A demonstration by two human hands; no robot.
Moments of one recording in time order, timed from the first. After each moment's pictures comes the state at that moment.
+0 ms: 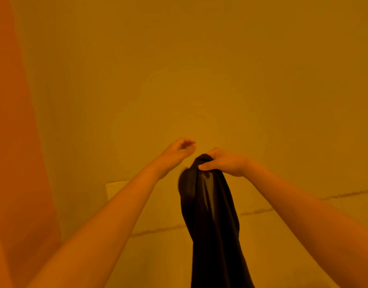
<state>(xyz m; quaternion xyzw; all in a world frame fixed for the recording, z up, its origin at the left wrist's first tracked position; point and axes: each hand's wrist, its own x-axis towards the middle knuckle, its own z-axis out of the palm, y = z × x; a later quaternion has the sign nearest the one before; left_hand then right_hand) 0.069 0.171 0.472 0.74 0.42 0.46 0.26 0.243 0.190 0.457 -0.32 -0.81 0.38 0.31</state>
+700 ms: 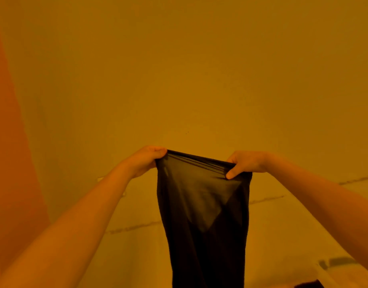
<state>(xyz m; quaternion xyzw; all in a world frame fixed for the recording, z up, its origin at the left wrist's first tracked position) 0.015 0.187 0.455 0.69 0.41 0.43 0.42 0.314 0.196 0.442 -0.47 -0.80 0.34 0.16</state>
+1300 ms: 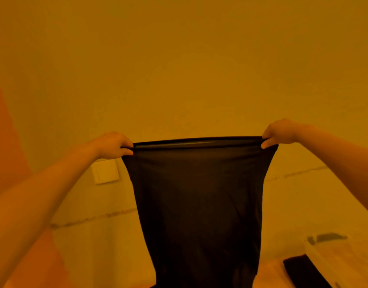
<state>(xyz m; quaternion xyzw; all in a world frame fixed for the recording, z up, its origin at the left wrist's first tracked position) -0.050 0.186 0.468 0.80 0.58 0.02 -0.15 0.411 0.209 0.458 -0.65 -0.75 -0.11 -0.04</state>
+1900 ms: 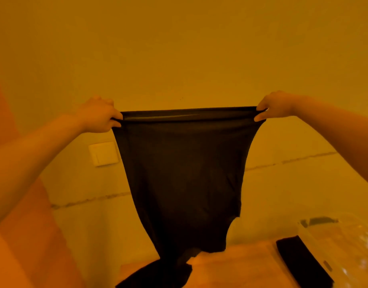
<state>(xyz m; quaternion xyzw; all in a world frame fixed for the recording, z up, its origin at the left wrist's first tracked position) -0.062 0.172 0.488 0.76 0.57 0.00 -0.32 0.391 0.205 0.479 -0.61 -0.78 -0.13 0.03</state>
